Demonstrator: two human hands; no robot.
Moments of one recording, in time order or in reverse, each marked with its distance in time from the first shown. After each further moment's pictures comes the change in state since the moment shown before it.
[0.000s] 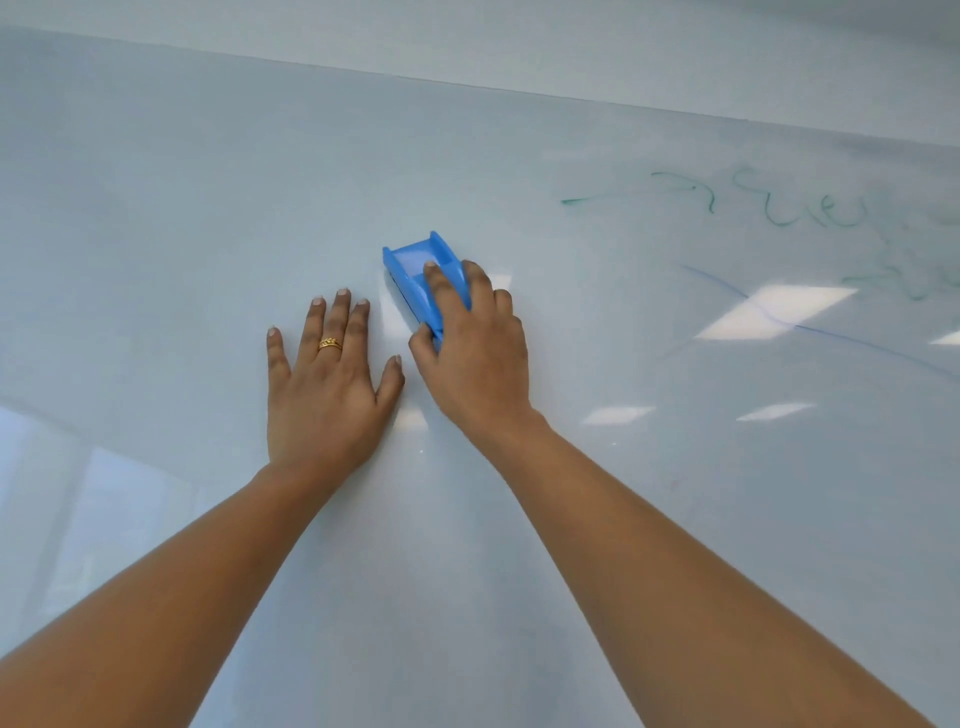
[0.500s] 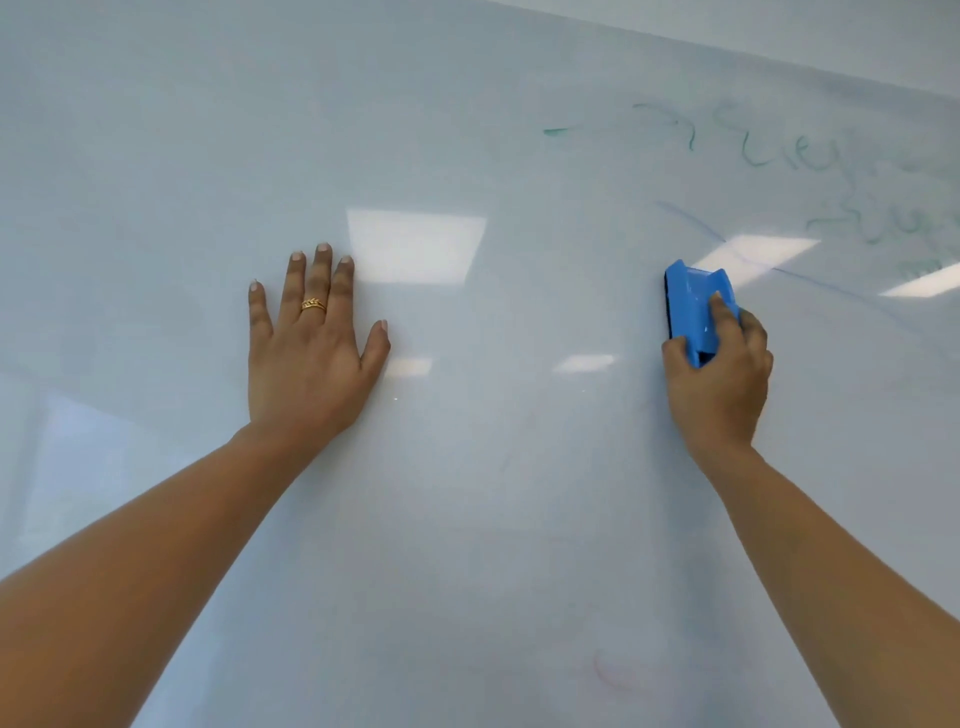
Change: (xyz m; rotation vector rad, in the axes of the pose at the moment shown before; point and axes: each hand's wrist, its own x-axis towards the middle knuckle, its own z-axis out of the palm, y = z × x) left_hand -0.027 -0.003 -0.003 -0.033 -0.020 0.062; right_hand -0.094 0.156 -0.072 -0.042 0.282 0.608
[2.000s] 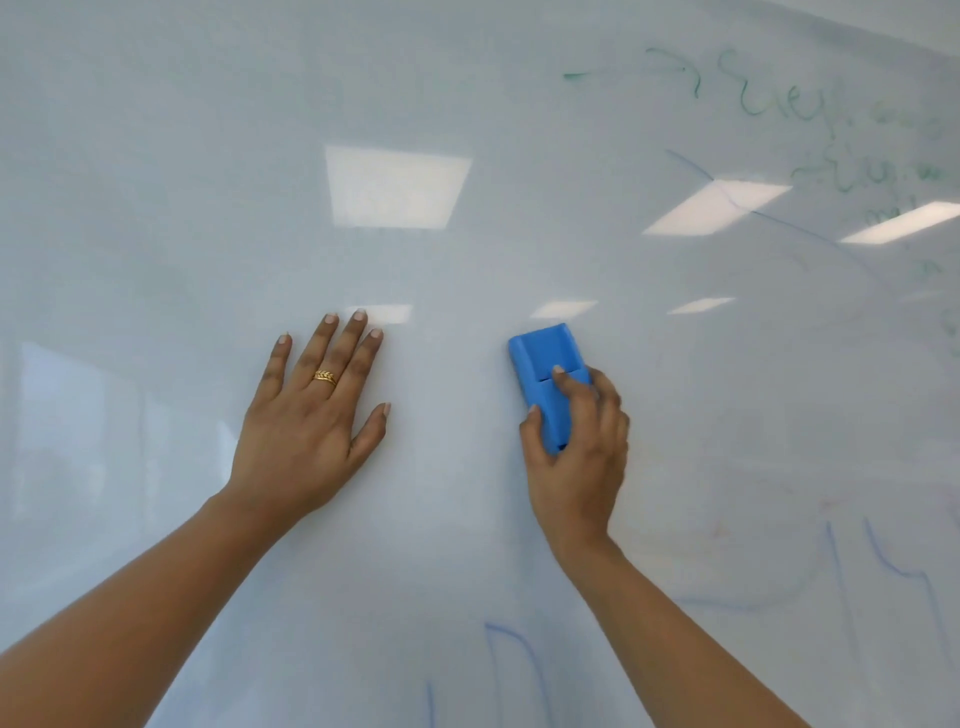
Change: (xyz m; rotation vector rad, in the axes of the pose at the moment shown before) left_hand -0.101 -0.066 -0.021 0.016 -0.091 0.334; right_hand -0.194 -0.078 -0.002 0.087 -0.063 -0.134
